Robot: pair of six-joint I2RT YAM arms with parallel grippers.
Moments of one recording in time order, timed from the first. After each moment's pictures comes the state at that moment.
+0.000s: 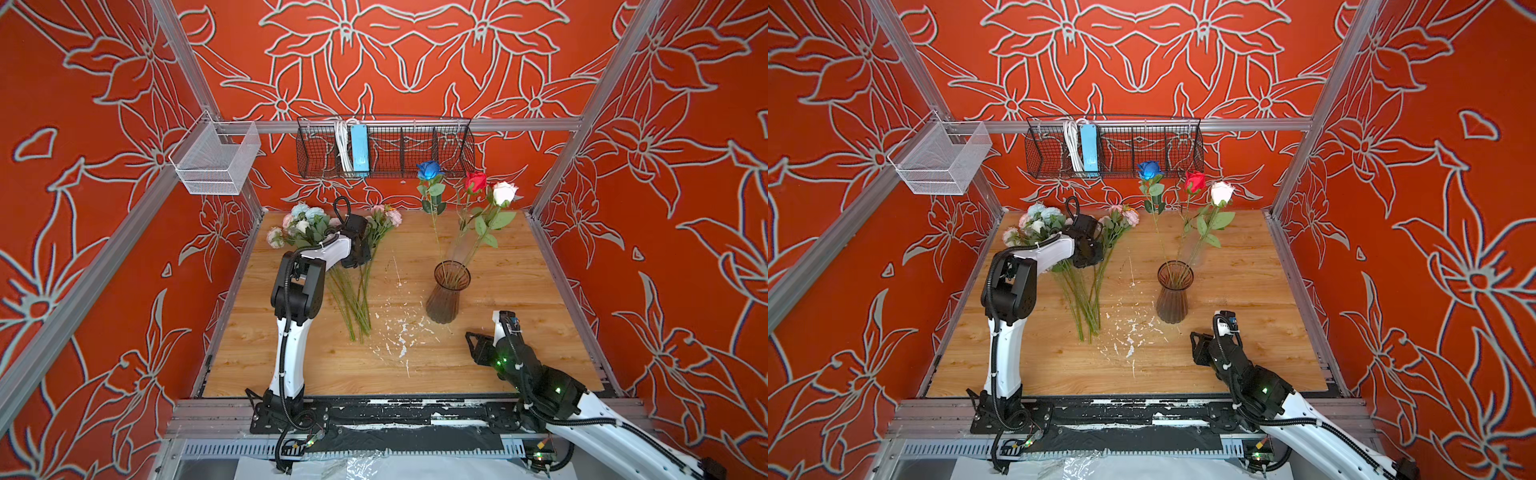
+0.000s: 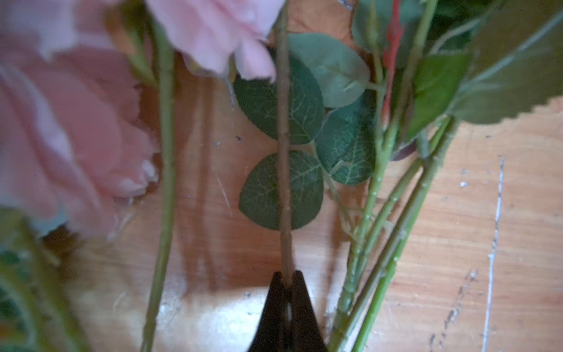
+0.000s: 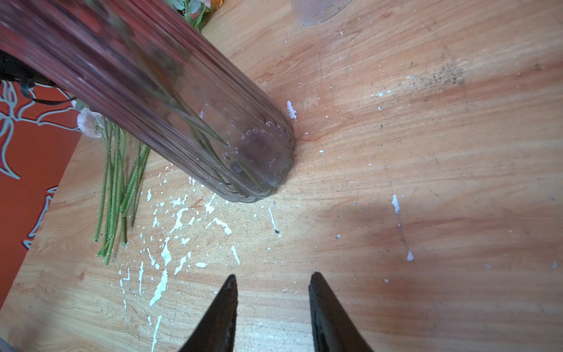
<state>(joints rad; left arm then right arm) -0.24 2.21 1.66 -0.58 -0.03 -0.51 0.79 0.31 0.18 -0.47 0.33 0.86</state>
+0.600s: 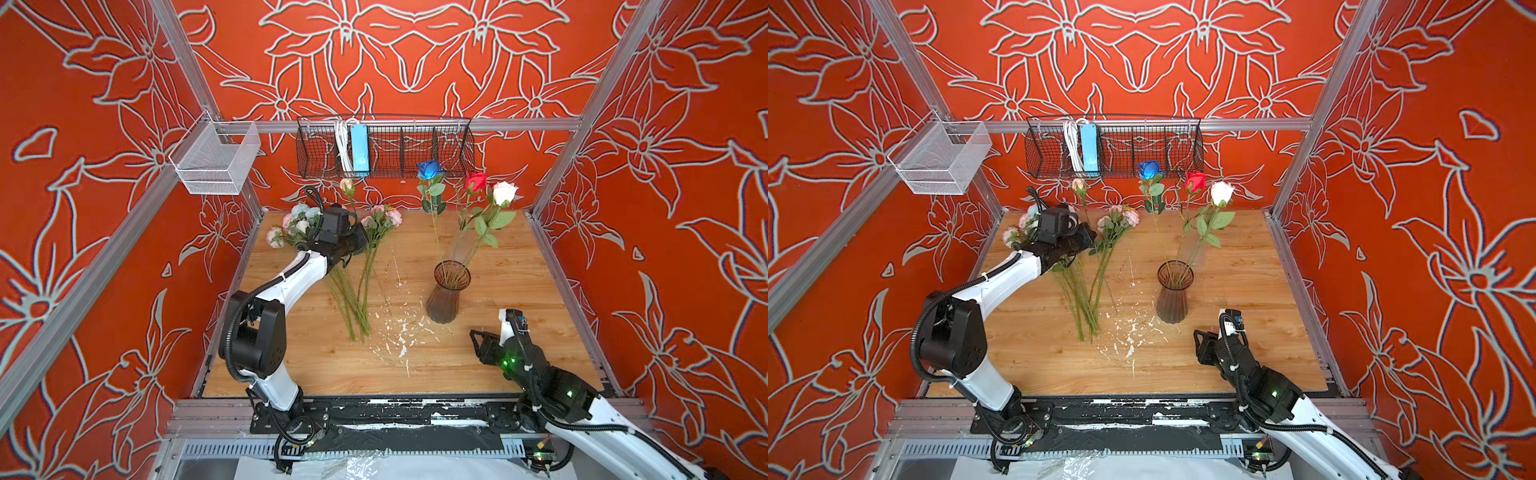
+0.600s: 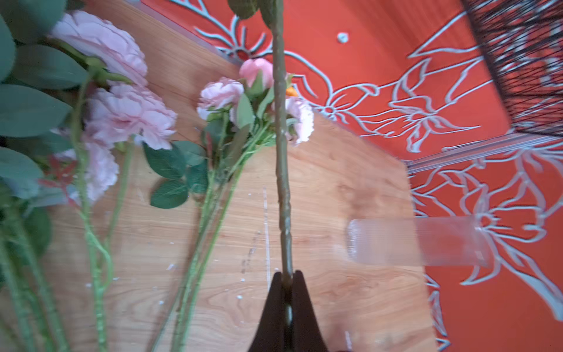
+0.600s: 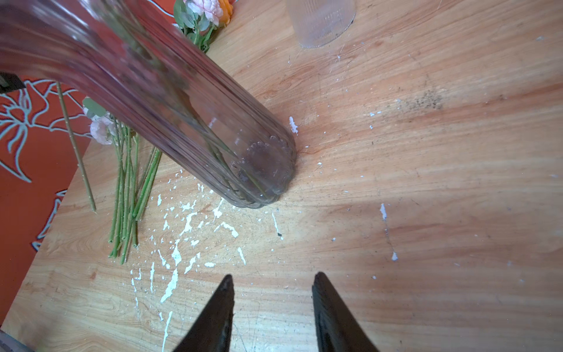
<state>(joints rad) -0.25 1.64 1.21 -0.12 0.18 -0.76 0.78 0.24 0.26 -0.60 0.35 0.84</state>
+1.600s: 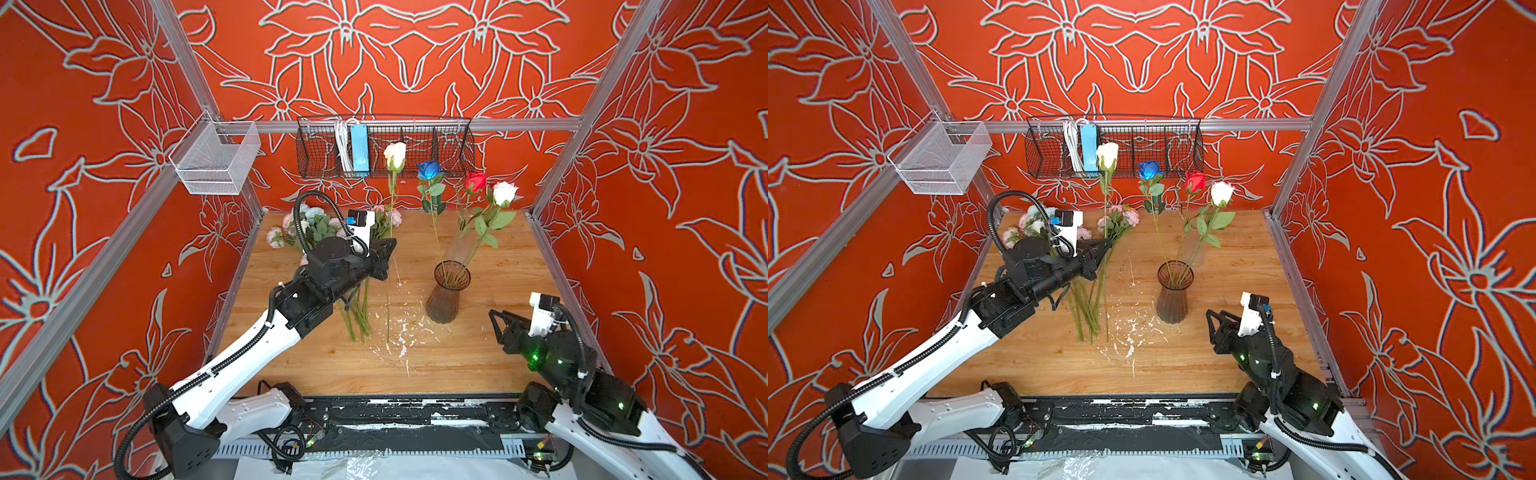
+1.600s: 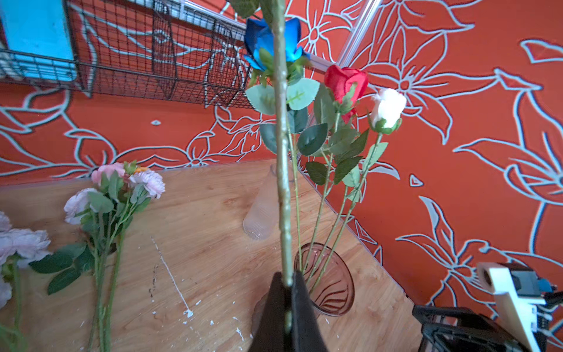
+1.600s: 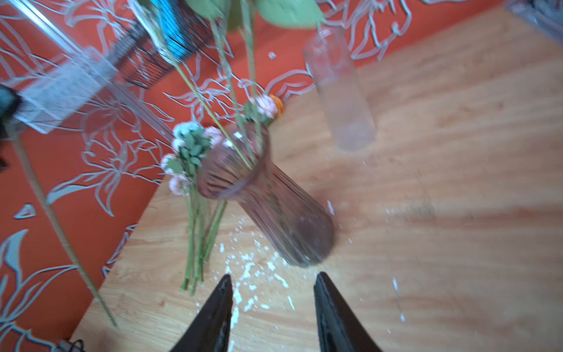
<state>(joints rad) -0.66 1.11 1.12 -0.14 0.03 -0.39 0.78 0.27 0.63 -0.66 0.37 0.68</state>
